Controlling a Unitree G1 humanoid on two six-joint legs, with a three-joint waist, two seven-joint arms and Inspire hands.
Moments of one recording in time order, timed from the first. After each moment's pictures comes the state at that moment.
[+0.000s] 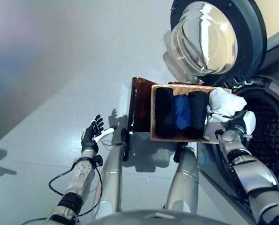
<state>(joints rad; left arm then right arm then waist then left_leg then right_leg) -0.07 0.25 -0.24 0.62 -0.47 -0.35 0.15 -0.65 -0.53 0.19 1.34 0.16 -0.13 -0.56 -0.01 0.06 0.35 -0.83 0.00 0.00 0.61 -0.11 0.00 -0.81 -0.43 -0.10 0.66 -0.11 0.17</state>
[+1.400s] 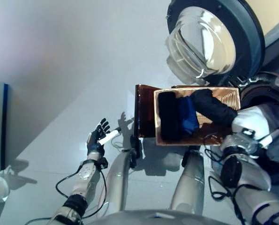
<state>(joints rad) -0.07 0.23 -0.31 0.64 -0.59 -0.36 0.13 -0.70 -0.45 -0.57 1.16 1.60 -0.64 -0.33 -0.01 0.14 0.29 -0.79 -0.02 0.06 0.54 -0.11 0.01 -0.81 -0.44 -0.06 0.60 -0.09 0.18</state>
